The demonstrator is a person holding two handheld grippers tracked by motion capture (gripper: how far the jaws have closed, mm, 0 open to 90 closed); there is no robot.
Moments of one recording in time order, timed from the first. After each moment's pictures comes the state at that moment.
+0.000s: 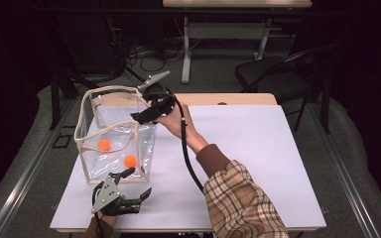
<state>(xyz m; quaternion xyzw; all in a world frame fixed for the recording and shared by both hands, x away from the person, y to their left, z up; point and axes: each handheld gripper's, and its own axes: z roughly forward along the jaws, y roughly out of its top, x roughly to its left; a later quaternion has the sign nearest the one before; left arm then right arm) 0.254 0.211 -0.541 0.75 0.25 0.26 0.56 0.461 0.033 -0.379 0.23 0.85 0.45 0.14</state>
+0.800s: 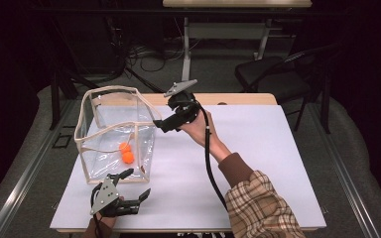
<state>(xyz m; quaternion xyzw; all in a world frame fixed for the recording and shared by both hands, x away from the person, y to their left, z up) 0.250 0.214 -0.542 0.75 0.25 0.27 0.55 0.444 -0.029 -0.392 0.24 0.85 0.45 0.15</state>
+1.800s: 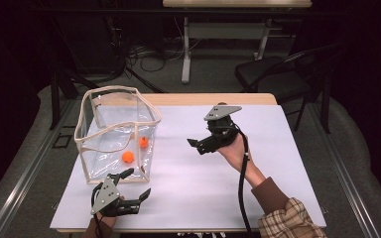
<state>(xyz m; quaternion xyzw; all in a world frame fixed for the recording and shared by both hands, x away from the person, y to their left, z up) 0.251 0.213 -0.542 0.75 0.25 0.27 0.55 0.388 -0.123 -0.421 0.26 0.83 0.46 0.18</state>
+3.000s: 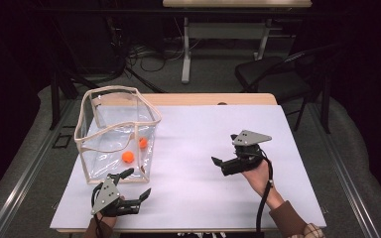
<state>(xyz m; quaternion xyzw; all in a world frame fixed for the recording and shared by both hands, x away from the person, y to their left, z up) 0.251 0.212 -0.541 0.75 0.25 0.27 0.55 0.341 -0.188 -0.466 0.30 0.81 0.46 0.22</state>
